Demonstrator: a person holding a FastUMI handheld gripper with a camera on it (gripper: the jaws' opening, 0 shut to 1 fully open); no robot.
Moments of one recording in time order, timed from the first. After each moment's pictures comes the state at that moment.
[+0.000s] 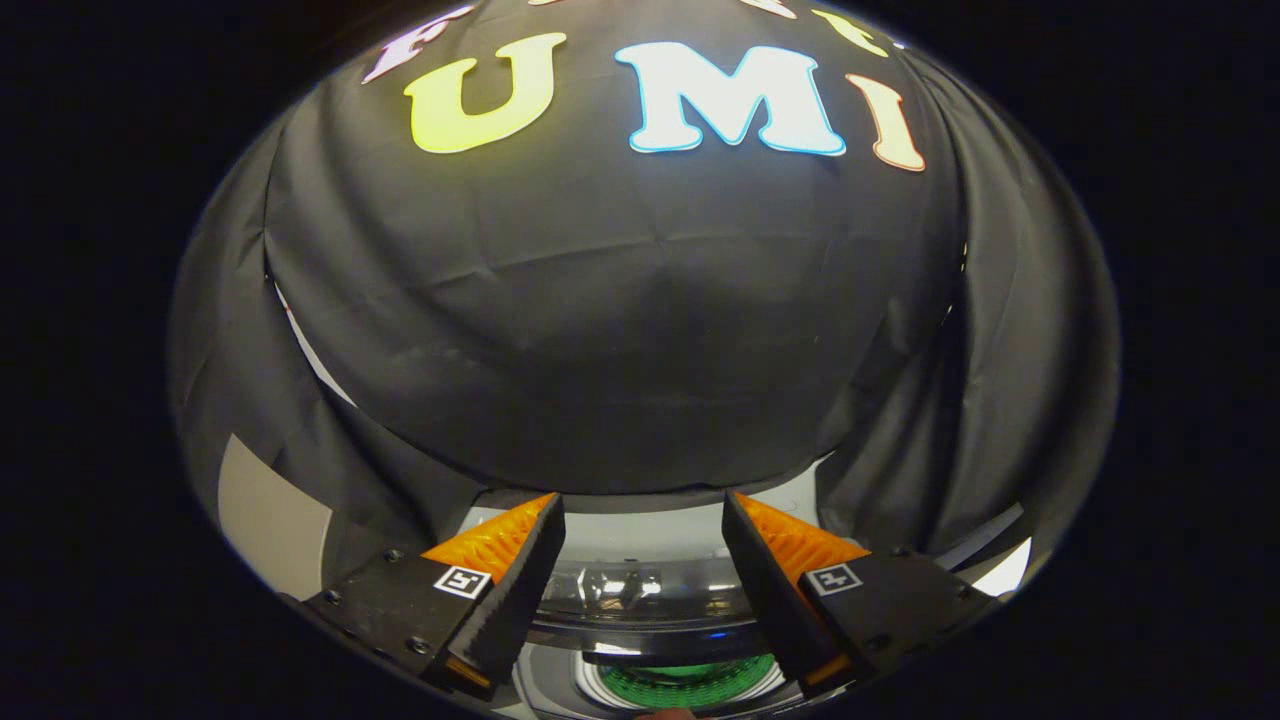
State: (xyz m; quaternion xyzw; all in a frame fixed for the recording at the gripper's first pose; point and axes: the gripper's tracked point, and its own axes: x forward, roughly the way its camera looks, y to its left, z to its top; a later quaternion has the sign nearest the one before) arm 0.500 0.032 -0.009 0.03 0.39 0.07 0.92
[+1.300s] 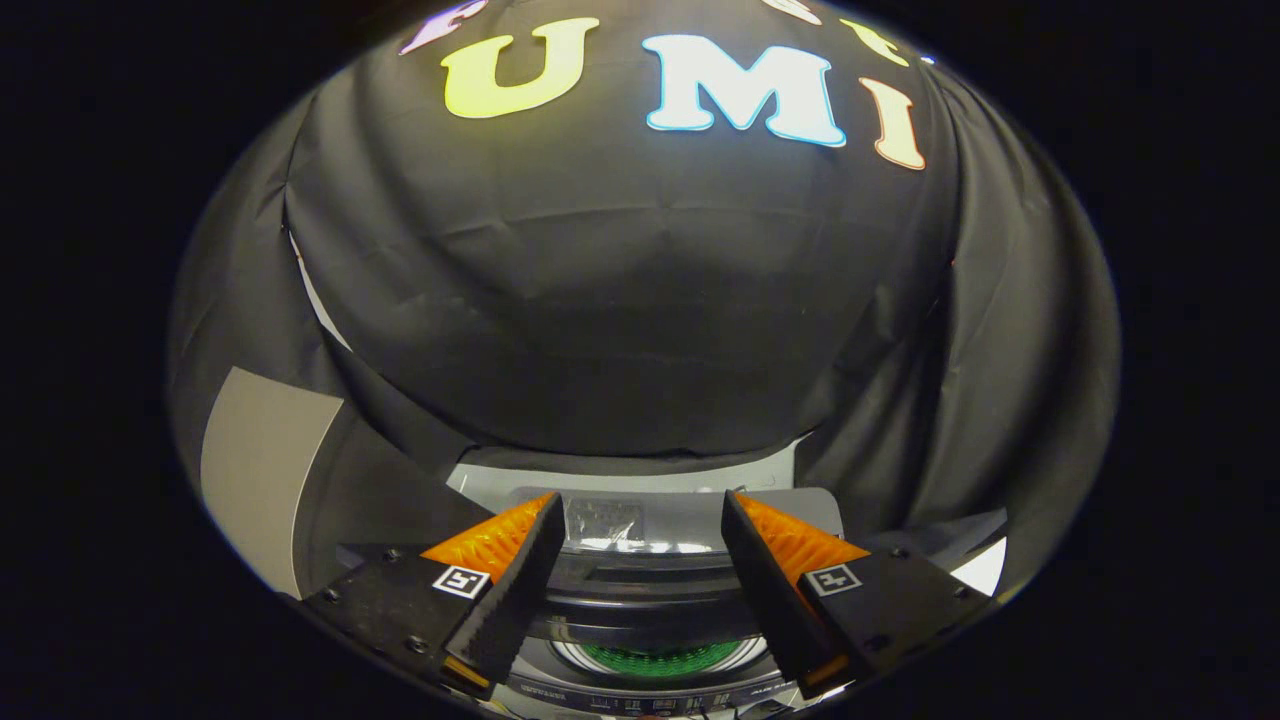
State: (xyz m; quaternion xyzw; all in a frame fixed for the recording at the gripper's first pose) arm 0.418 0.023 -0.016 0.00 0.41 0.07 0.91
